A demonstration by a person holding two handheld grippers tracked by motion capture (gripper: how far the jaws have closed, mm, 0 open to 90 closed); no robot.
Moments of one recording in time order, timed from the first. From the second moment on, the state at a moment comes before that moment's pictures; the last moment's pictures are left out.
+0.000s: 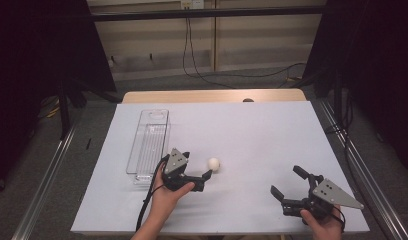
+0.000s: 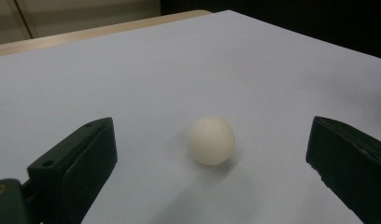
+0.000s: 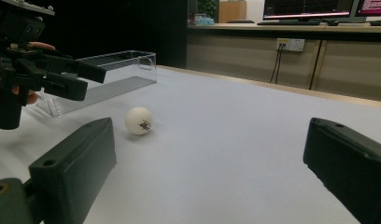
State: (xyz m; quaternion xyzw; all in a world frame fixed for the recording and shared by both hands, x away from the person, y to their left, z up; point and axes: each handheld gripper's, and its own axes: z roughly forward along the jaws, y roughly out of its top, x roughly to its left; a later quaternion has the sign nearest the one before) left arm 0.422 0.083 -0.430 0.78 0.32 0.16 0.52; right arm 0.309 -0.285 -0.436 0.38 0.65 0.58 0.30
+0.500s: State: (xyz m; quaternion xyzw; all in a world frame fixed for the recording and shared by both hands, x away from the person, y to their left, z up) left arm 0.426 0.078 -0.432 0.78 0.32 0.16 0.51; right arm 0.309 -0.285 -0.436 0.39 0.65 0.58 0.31
